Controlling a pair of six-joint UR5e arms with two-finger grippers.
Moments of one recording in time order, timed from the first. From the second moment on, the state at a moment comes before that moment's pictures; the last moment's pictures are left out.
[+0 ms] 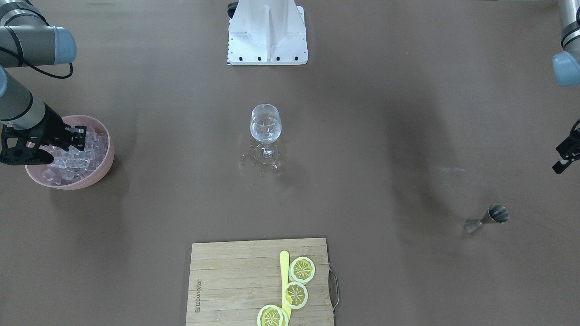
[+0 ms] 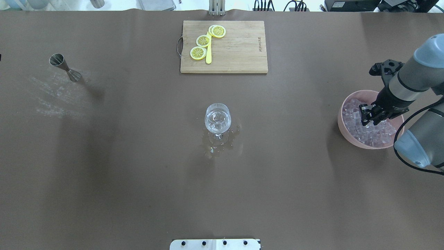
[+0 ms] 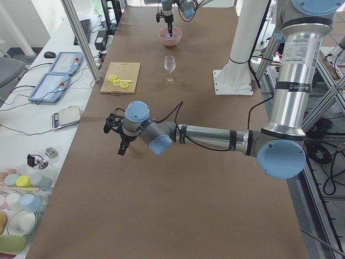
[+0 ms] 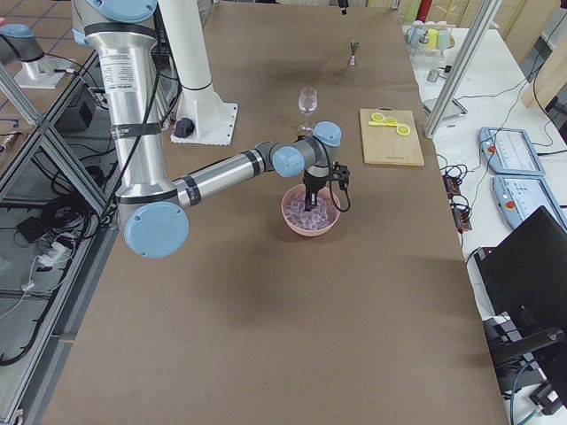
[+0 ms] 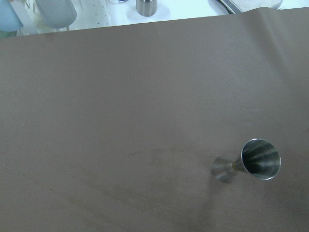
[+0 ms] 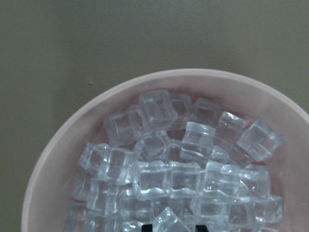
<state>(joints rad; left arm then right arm) -1.35 -1.68 -1.52 -2.27 -2.26 -0.50 0.94 -1.45 1.82 -1.56 2.20 0.69</state>
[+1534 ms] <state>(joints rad) -1.37 -1.67 -1.50 -2.26 -2.26 -0.50 0.68 -0.78 1.87 -1.86 2.10 1.28</state>
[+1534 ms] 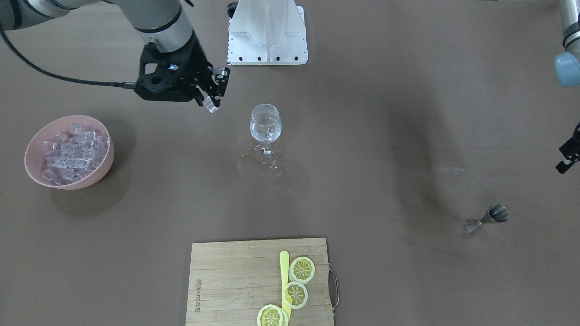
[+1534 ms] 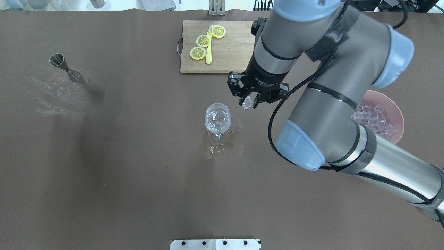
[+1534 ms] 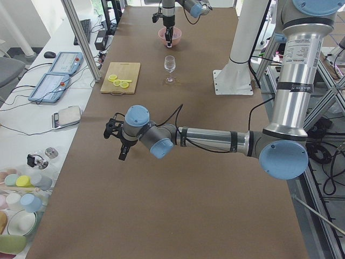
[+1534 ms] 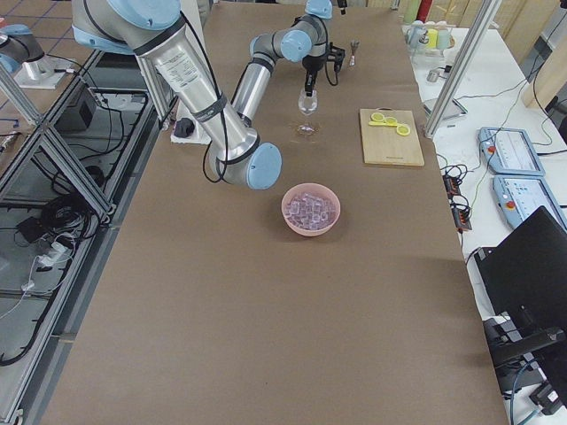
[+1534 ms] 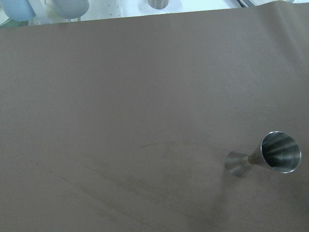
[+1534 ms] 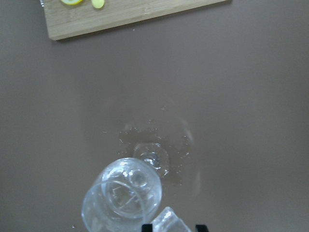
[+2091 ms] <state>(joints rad) -1.40 -1.67 -1.50 -2.26 -2.26 -0.50 0.64 -0.72 1.77 -1.76 2.07 1.32</state>
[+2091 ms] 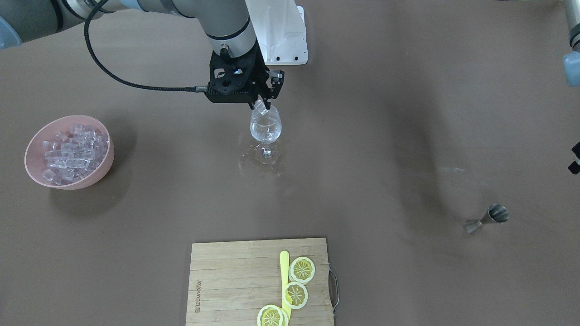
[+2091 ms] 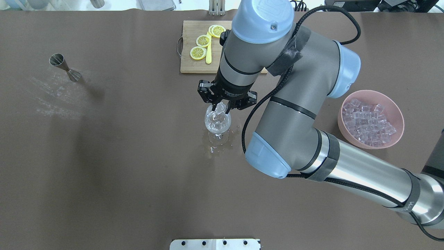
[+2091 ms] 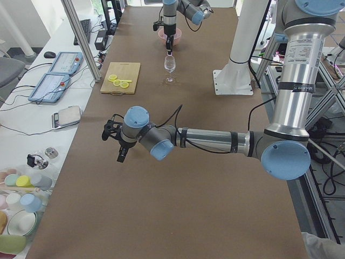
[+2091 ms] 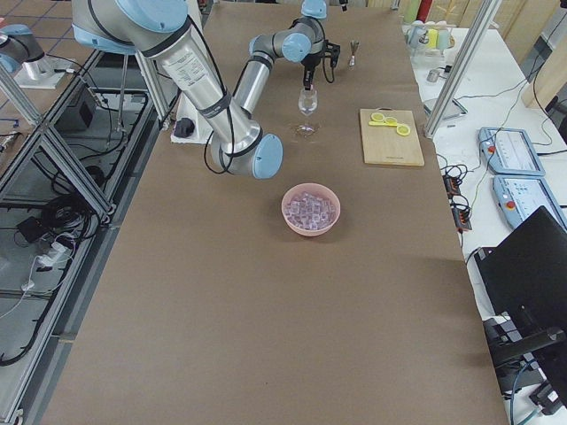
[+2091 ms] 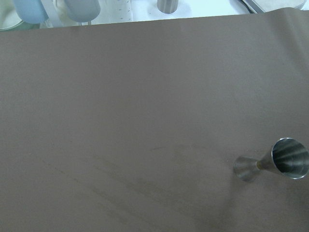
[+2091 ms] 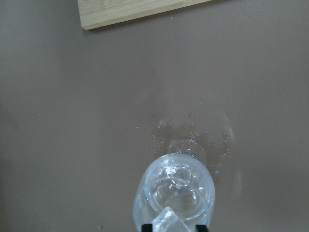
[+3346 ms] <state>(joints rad) -1.46 -1.68 -1.46 -2.15 -2.27 -0.39 1.00 -1.12 1.89 -1.75 2.22 0.68</state>
